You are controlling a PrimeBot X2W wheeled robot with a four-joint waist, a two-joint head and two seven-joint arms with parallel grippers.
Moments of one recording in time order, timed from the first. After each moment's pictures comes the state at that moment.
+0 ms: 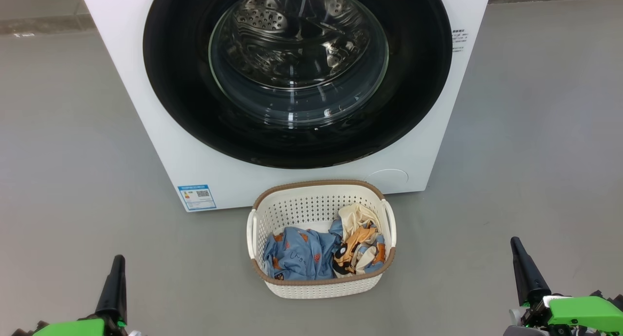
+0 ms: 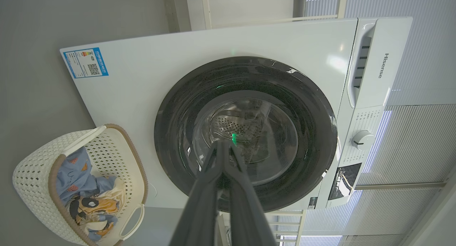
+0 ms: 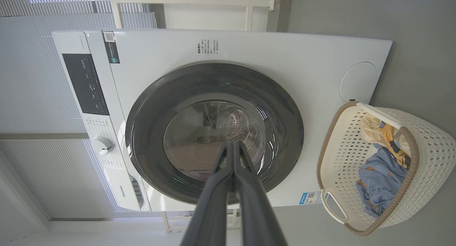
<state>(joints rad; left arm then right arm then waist) -0.08 0.03 0.08 0.27 -1.61 -0.12 0.11 -0.07 -0.05 -0.14 0.27 1.61 0.13 0.11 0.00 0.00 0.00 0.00</state>
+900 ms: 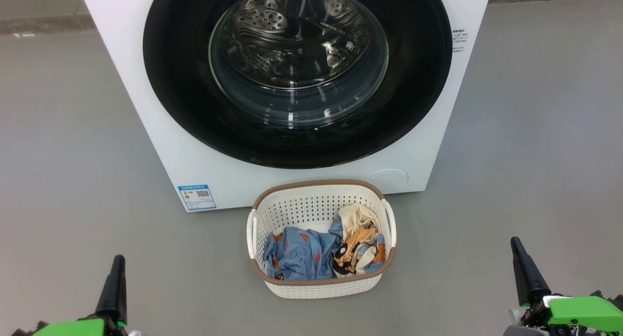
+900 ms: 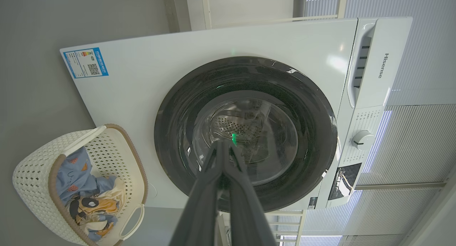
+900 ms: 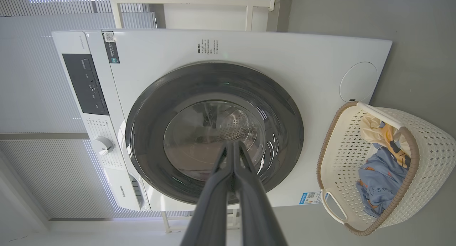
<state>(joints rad) -0.08 0.03 0.08 0.27 -1.61 -0.12 0.11 -0.07 -0.05 -0.14 0.27 1.61 0.13 0.11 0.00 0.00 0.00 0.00</state>
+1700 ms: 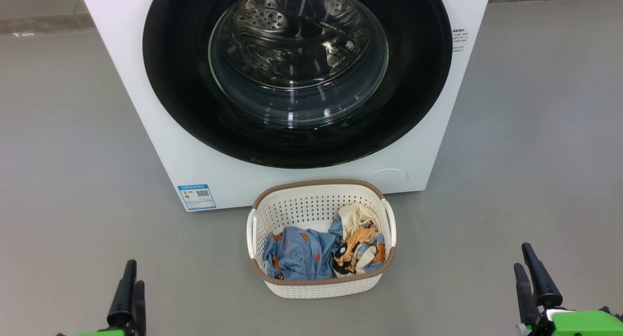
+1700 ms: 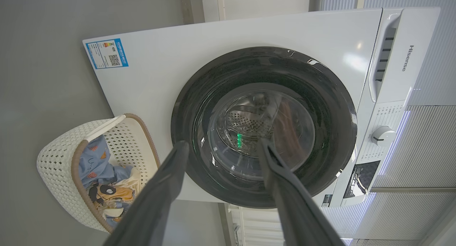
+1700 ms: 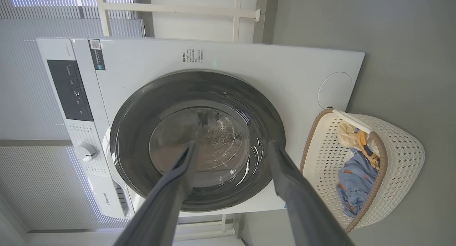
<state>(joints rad) -0.05 0.02 0.03 0.29 -1.60 -0.12 0.06 -0.03 -0.06 -0.14 0.28 1.59 0.13 0.07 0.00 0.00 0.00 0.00</state>
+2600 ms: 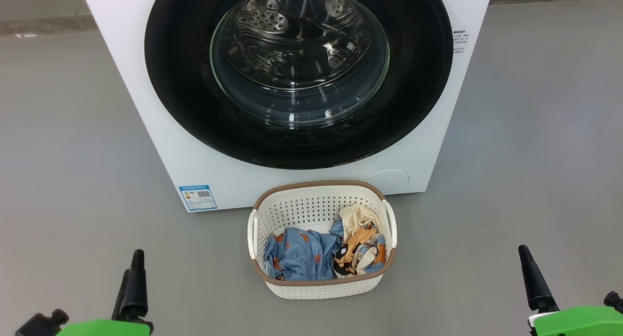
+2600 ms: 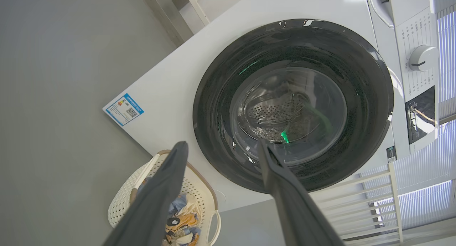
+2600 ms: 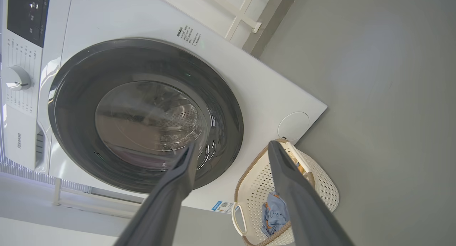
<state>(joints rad) -0.07 0.04 0.00 0.28 -1.16 -0.12 -0.03 -0.03 -0.11 -0.10 0.30 1.19 0.13 -0.03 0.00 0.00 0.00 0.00</state>
